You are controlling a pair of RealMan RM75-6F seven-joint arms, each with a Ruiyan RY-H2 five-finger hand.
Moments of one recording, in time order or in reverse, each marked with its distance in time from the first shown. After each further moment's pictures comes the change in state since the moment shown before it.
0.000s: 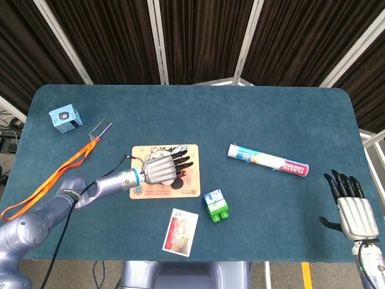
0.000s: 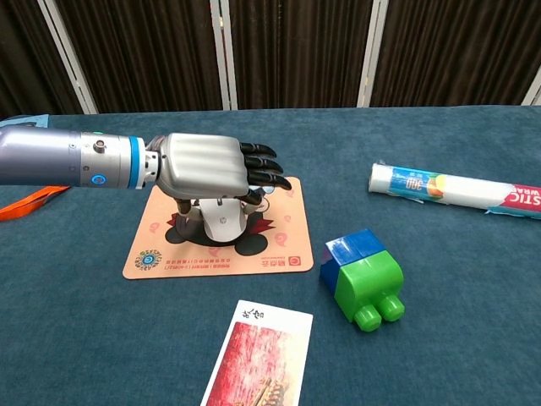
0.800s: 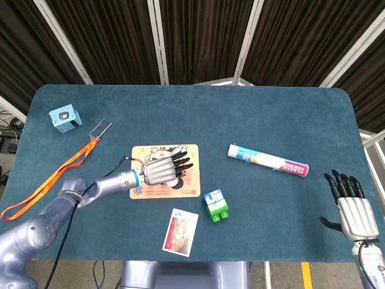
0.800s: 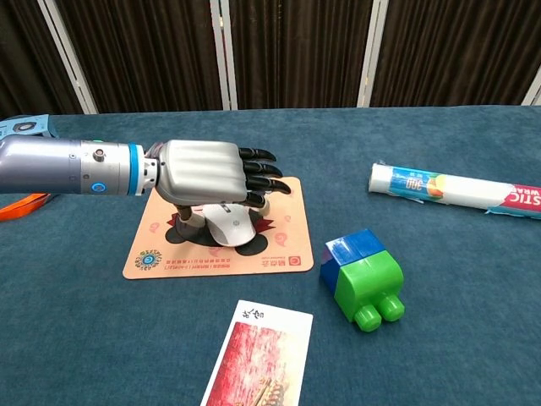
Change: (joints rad) left arm 0.022 -0.060 0.031 0.118 0.000 0.057 -0.036; right arm 0.001 -0.001 -0.002 0.001 0.000 0.003 -0.004
